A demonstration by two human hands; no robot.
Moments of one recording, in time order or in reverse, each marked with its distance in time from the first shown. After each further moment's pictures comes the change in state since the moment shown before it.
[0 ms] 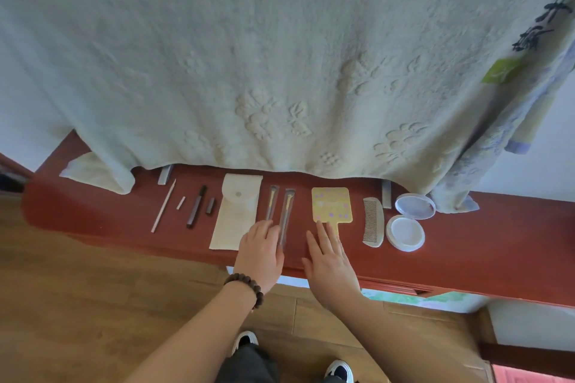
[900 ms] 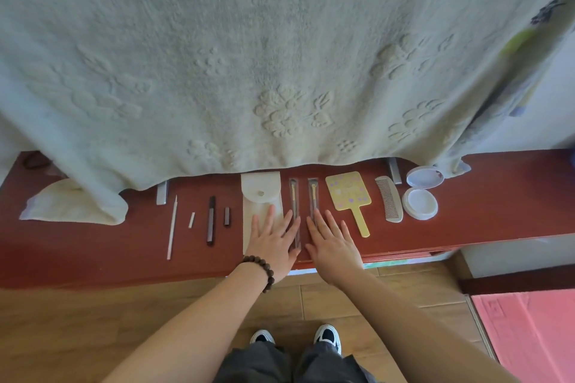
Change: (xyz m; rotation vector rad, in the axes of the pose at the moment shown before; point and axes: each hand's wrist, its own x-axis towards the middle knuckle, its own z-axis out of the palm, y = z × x) left_hand 0.037 -0.083 -0.003 0.287 -0.414 0.344; right_hand 0.045 -0.061 0.036 -0.185 -0.150 0.235
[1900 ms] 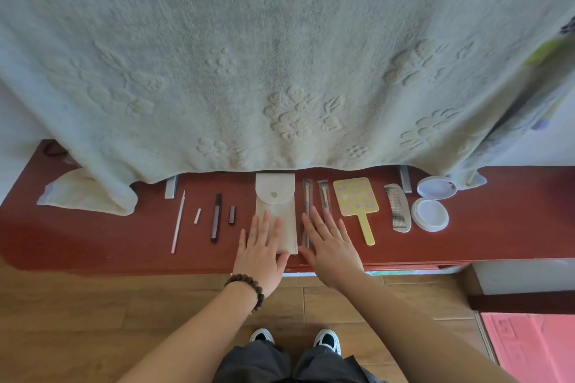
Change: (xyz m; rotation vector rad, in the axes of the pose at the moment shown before) left_hand -0.023 -0.007 0.021 -0.176 0.108 -0.206; right_hand 0.005 -0.001 -0.008 0.059 0.067 -0.116
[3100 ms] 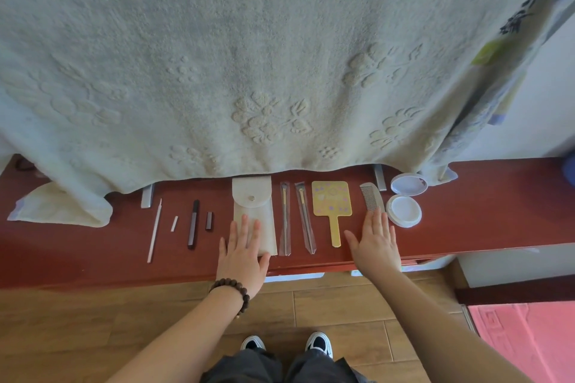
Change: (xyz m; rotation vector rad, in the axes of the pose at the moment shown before) left_hand 0.002 0.018 -0.004 -0.016 -0.011 -0.101; right_hand -0.031 0.097 -0.018 0.090 0.039 0.527
